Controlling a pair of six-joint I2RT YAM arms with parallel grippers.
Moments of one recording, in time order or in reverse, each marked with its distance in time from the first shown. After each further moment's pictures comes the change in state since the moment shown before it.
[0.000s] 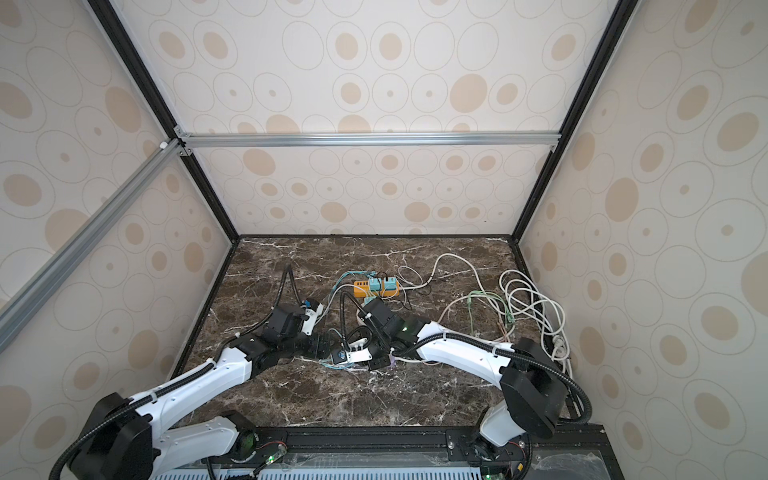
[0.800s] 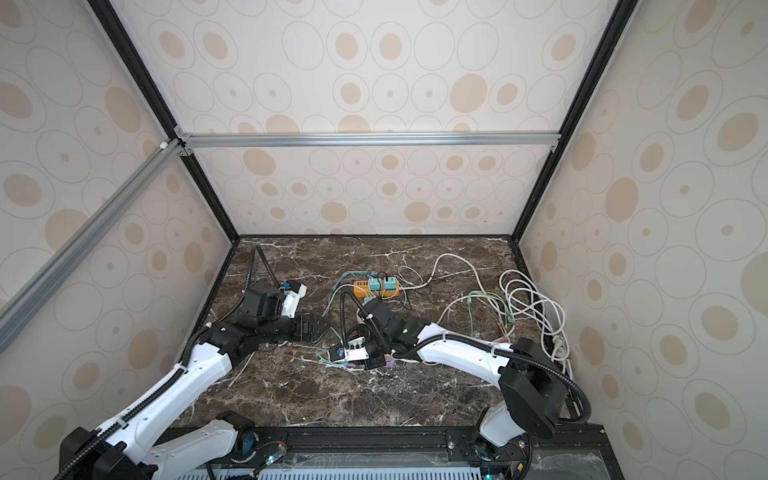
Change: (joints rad) left arm 0.150 -0.129 0.183 -0.233 0.195 -0.040; right arm 0.000 0.000 -0.028 0.103 -0.055 0.053
